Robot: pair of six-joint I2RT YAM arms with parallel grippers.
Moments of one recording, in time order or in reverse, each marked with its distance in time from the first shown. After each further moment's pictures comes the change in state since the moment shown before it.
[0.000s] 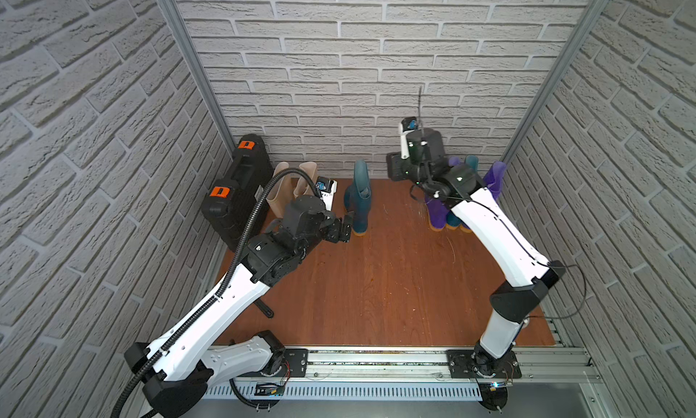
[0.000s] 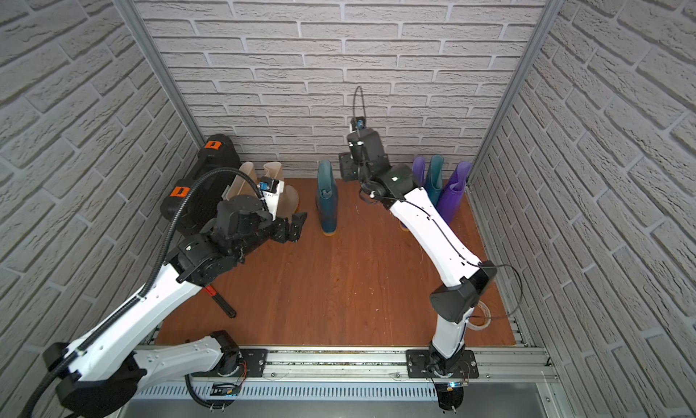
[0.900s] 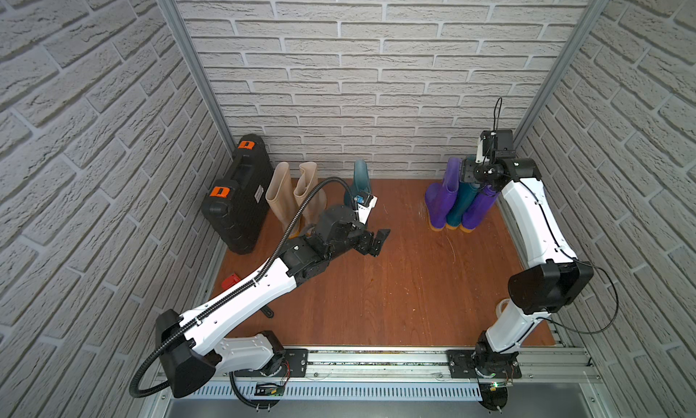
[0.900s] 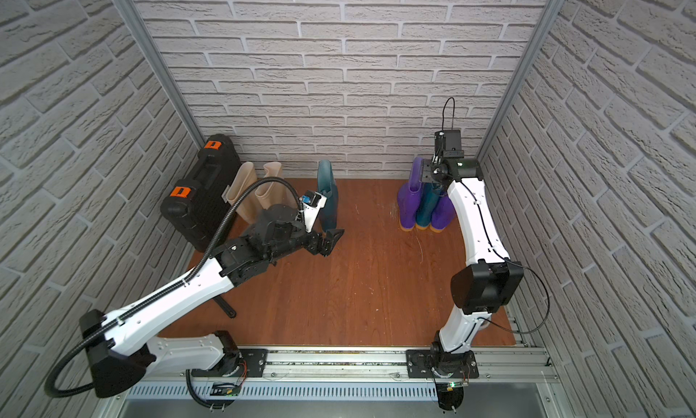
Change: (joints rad) left arm -0.125 0.074 -0.155 0.273 0.163 0.041; right arm -0.552 0.016 -0.159 -0.146 -0.177 -0.056
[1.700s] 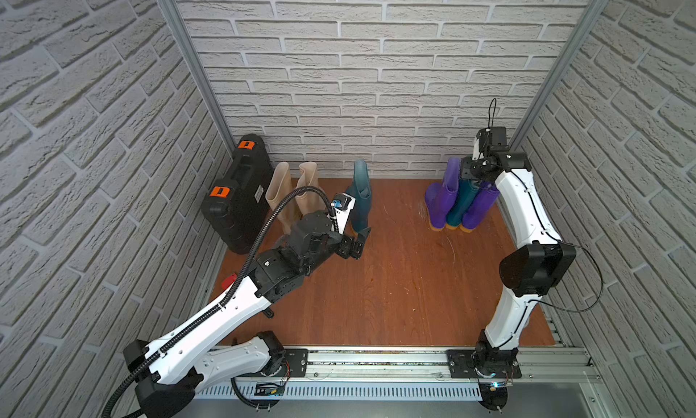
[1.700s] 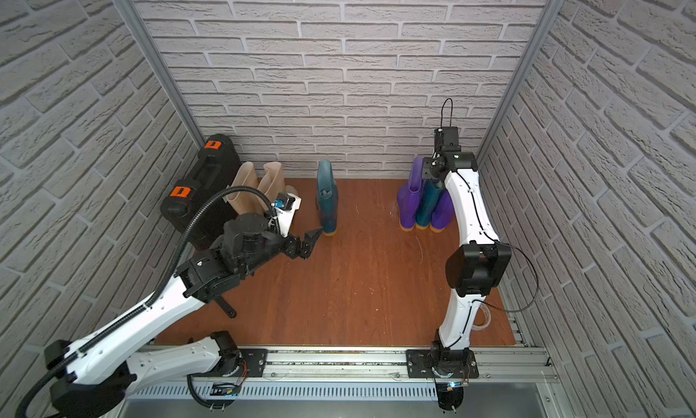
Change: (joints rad) left arm 0.008 -0.168 -0.039 -0.080 -0.130 0.044; right arm -0.035 0.156 0.139 -0.027 -0.035 -0.006
